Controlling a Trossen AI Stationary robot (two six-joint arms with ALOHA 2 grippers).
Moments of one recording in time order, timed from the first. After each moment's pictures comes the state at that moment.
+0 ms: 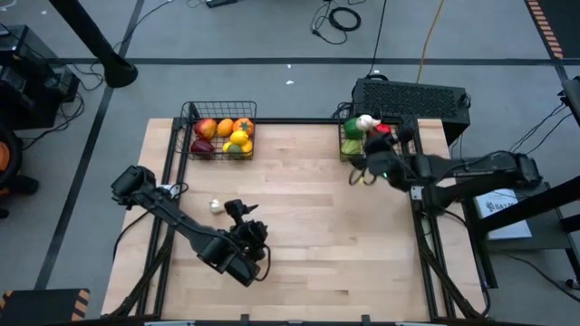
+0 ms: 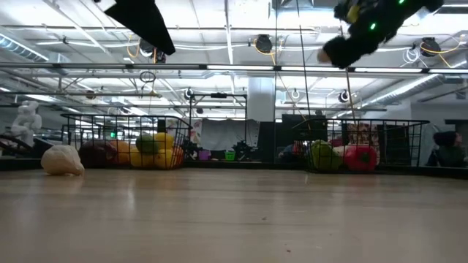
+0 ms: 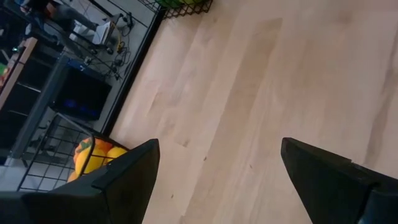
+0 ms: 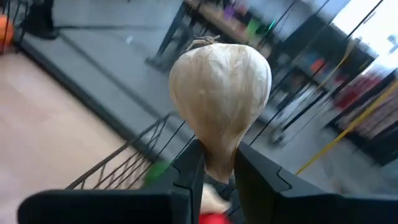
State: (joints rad) left arm -0.60 1.78 1.45 -1.17 -0.92 -0.78; right arm -0.04 1.02 0.77 -0.39 1.20 0.06
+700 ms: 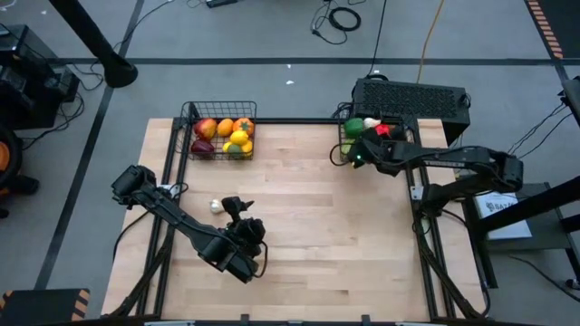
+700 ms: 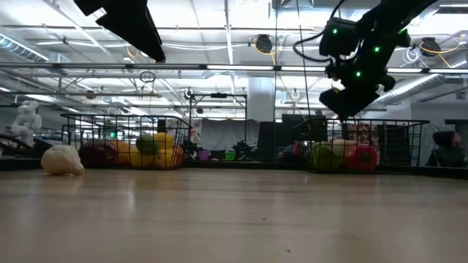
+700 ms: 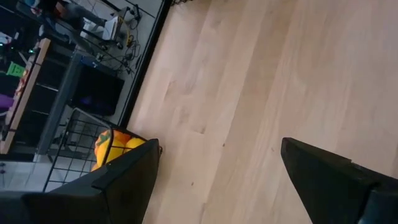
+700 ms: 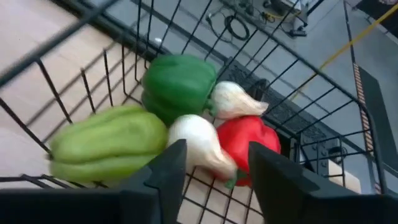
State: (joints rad) left arm -0.58 1.78 1.45 -1.27 -0.91 -0.78; right arm -0.35 1.26 0.77 -0.64 0.83 0.51
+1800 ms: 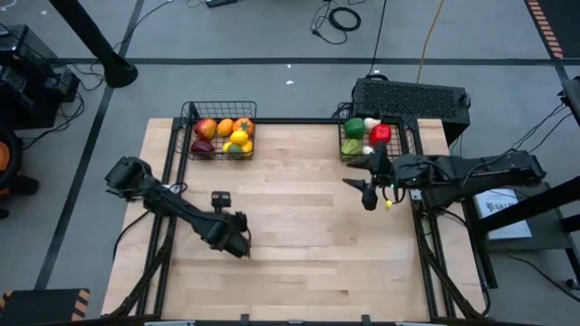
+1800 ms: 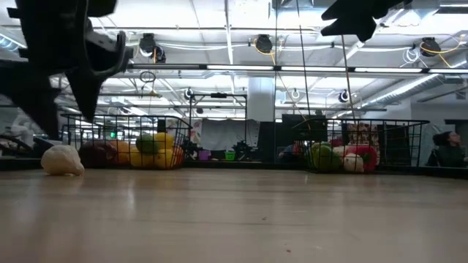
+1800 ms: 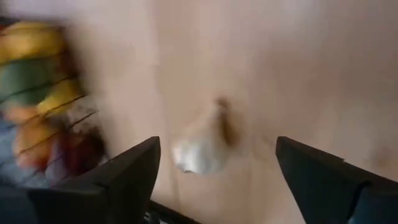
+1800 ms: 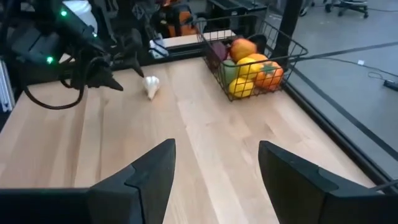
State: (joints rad) left arm -0.48 1.68 1.09 -1.29 -0.40 -0.52; right arm 0.11 0.87 0.83 -0.37 0.35 0.22
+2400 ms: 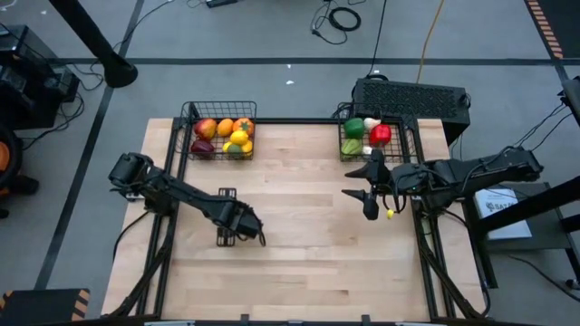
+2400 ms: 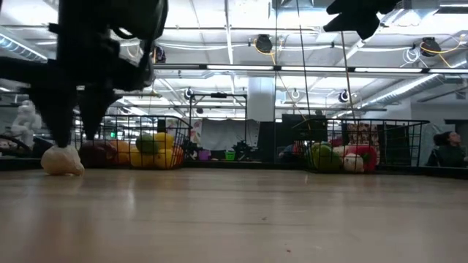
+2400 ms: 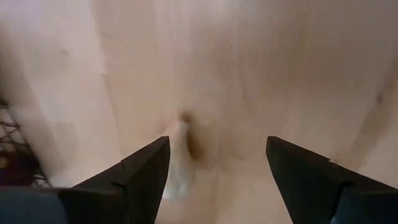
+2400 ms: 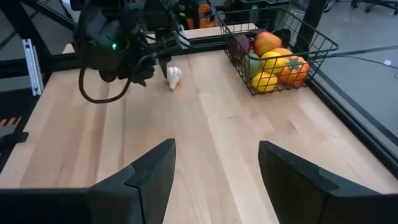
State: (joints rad) left arm -0.30 1.68 1.09 -1.17 -0.17 -0.35; right arm 0.20 0.90 0.83 -0.38 0.36 0.24
